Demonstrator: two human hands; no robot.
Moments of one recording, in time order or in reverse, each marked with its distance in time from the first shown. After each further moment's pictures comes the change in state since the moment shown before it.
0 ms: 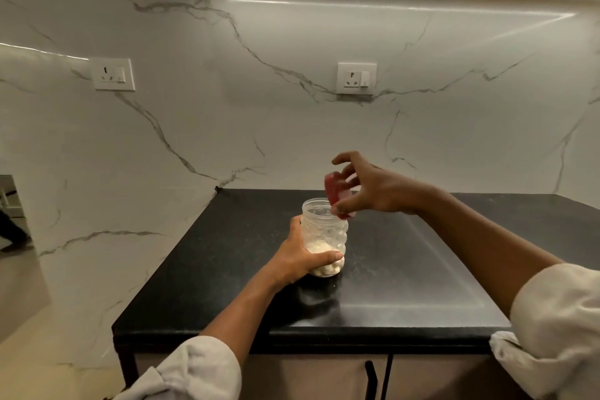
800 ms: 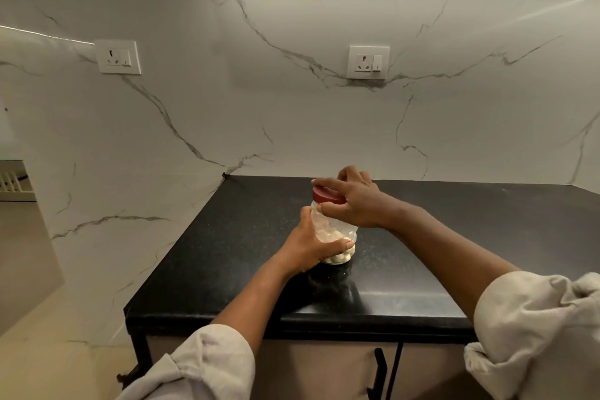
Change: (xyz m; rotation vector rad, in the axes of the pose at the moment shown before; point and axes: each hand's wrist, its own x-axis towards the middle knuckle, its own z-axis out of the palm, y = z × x) left_hand -0.005 0.004 0.000 0.022 -0.004 -0.023; right_hand 0.023 0.012 0.065 -0.370 0.073 -0.003
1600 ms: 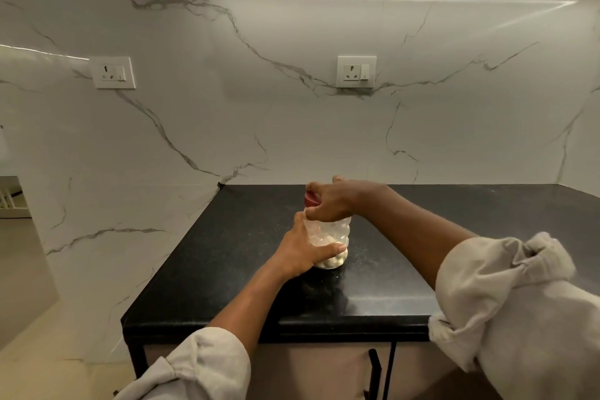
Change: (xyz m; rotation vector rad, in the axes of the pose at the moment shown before) left_hand -0.003 0.010 -0.001 0.092 0.047 -0.015; right_hand 0.012 -0.037 -0.027 -0.218 -0.308 0.176
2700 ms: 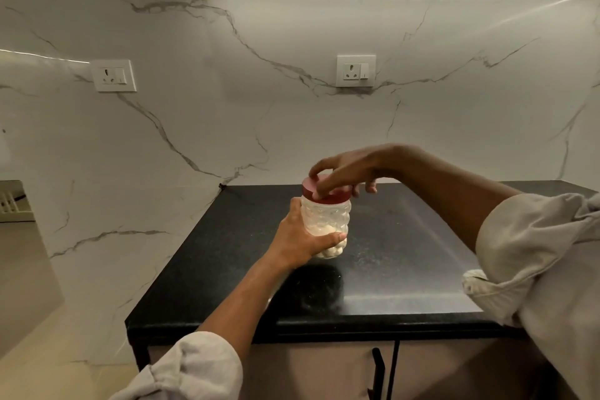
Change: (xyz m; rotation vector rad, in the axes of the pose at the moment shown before) left_hand -0.002 0.016 -0.014 0.040 0.120 0.136; right_hand -0.012 0.022 -0.060 0.218 -0.168 -0.081
